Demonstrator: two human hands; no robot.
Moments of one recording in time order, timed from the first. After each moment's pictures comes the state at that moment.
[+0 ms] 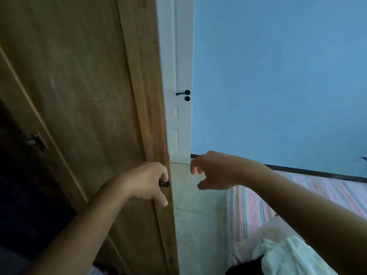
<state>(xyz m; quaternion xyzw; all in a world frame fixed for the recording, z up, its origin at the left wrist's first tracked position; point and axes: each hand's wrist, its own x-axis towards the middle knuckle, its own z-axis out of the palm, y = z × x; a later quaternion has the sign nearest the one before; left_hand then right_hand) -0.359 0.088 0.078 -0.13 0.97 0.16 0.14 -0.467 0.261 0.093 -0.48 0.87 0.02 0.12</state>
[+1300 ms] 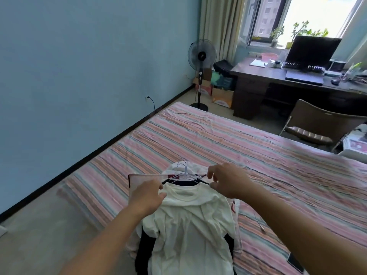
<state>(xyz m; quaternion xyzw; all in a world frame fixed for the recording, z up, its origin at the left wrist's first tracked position) -0.545 0.476 -0.116 0.32 0.92 0.12 0.19 -0.394 0.677 -0.068 0.21 0.97 -0.11 0.06</state>
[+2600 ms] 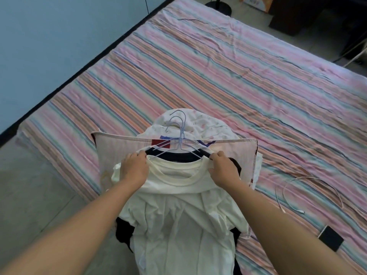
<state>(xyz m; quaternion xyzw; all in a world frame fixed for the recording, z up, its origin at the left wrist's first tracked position) -0.711 0.634 -0.441 0.23 0.95 0.00 0.20 -0.538 0.848 -0.456 0.32 0.90 -0.24 0.16</state>
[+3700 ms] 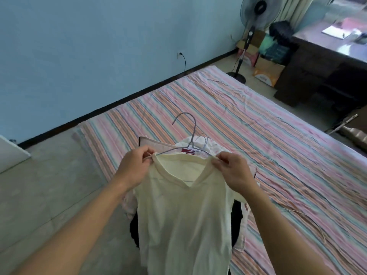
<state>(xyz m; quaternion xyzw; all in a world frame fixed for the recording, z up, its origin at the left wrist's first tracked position) -0.617 0.474 -0.210 0.19 0.89 0.39 0.11 -0.479 0.726 -0.212 0.23 0.88 -0.42 -0.06</state>
